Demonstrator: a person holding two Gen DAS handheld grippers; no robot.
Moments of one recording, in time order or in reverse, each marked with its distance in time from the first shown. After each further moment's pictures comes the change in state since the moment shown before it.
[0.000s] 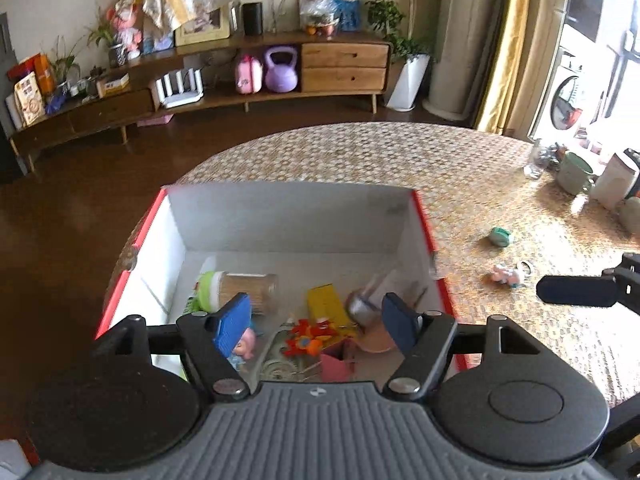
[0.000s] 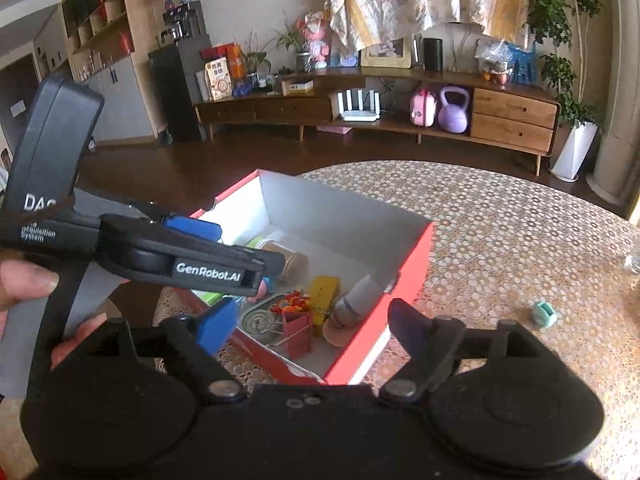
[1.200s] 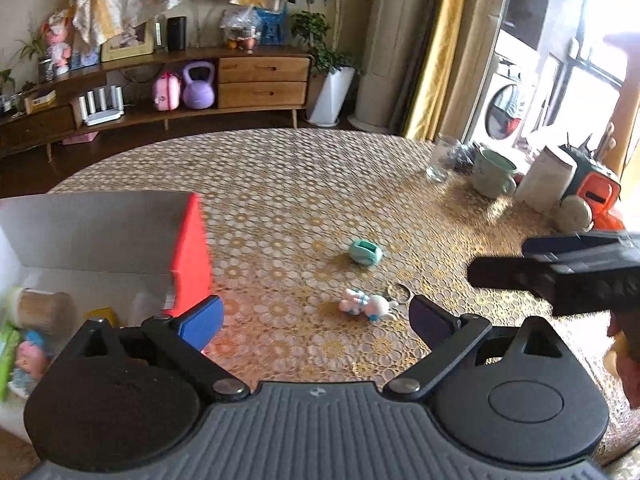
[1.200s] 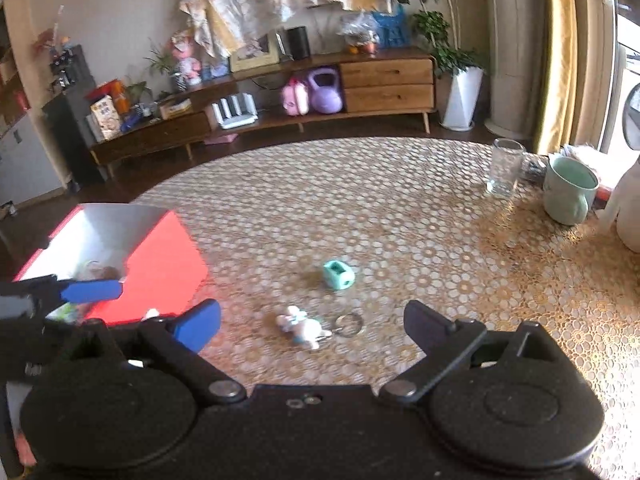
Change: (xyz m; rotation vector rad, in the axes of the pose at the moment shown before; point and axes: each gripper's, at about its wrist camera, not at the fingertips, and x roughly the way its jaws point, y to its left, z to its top) left arm 0.067 -0.150 -0.009 0.032 -0.064 -0.181; right arm -0.015 -0.209 -0.054 0.251 0.012 -0.218
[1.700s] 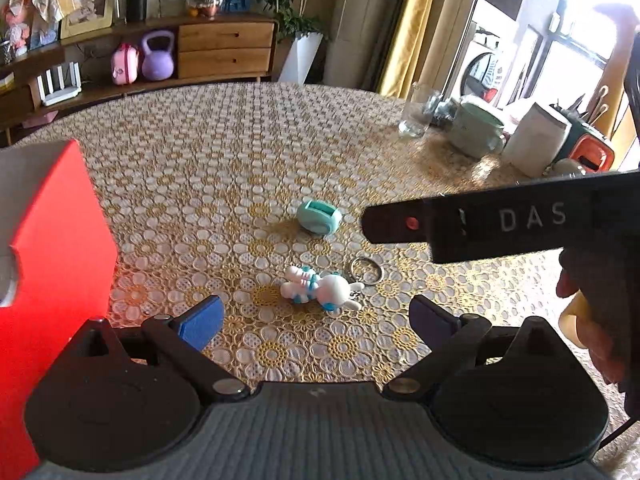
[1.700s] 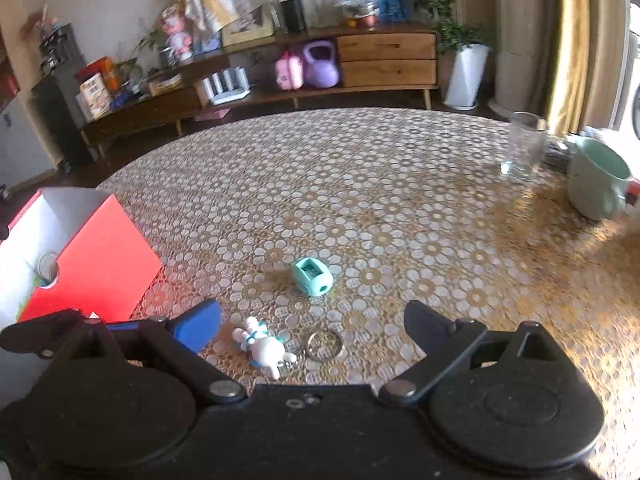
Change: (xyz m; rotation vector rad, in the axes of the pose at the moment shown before) left arm 0.084 -0.028 -0.016 0.015 0.089 -0.080; right arm 0.071 -0.016 0.012 -0.030 0.076 0.026
